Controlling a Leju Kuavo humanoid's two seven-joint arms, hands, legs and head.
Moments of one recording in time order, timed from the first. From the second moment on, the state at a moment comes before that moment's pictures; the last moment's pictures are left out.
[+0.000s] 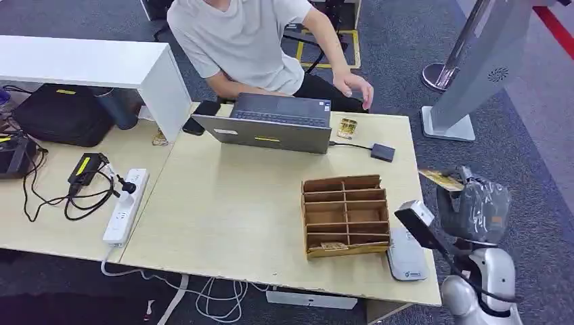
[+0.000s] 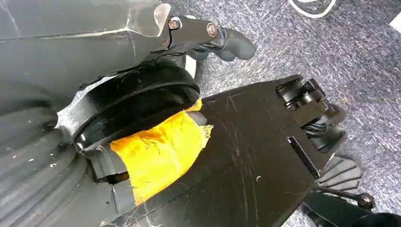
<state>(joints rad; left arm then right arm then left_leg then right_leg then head) -0.14 -0.17 -1.45 -0.13 0.88 0.50 0.07 -0.32 -0.12 0.23 -1.43 1.14 -0.50 0.00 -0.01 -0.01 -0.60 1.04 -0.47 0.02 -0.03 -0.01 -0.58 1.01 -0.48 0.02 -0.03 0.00</state>
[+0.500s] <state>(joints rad) -0.15 -0.17 -1.47 -0.13 0.72 0.50 0.06 -0.92 0.07 0.47 -0.83 1.38 -0.38 0.16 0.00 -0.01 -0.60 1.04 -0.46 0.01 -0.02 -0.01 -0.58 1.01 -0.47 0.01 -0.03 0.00</state>
